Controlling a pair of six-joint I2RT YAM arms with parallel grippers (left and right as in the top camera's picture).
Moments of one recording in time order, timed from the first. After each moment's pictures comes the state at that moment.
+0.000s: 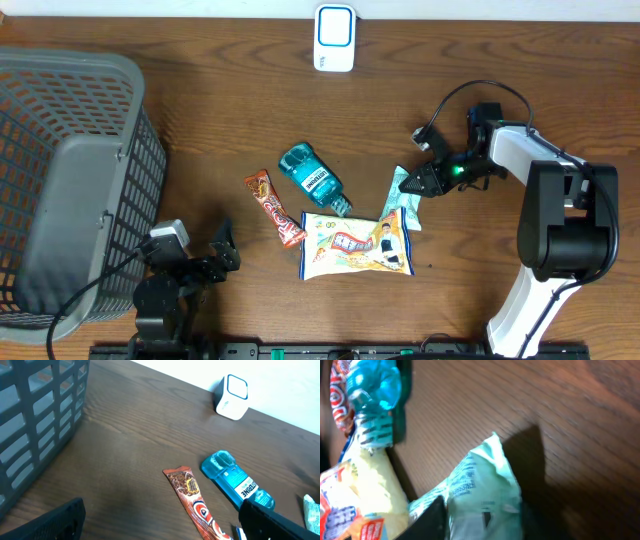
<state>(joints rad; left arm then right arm) -0.03 0.01 0.15 -0.50 0.05 -0.36 -0.02 2.05 1.21 -0.78 -0.74 -0.60</state>
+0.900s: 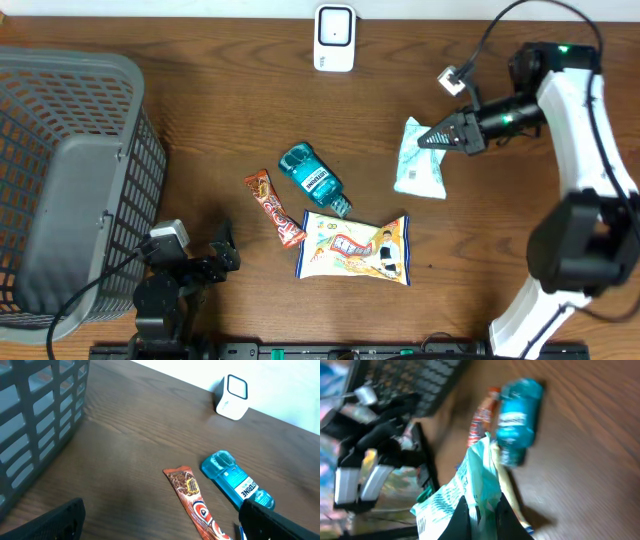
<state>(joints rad) -0.03 0.01 0.15 -0.50 0.05 -0.36 -0.07 1.95 1.80 -1.67 -1.01 -0.97</state>
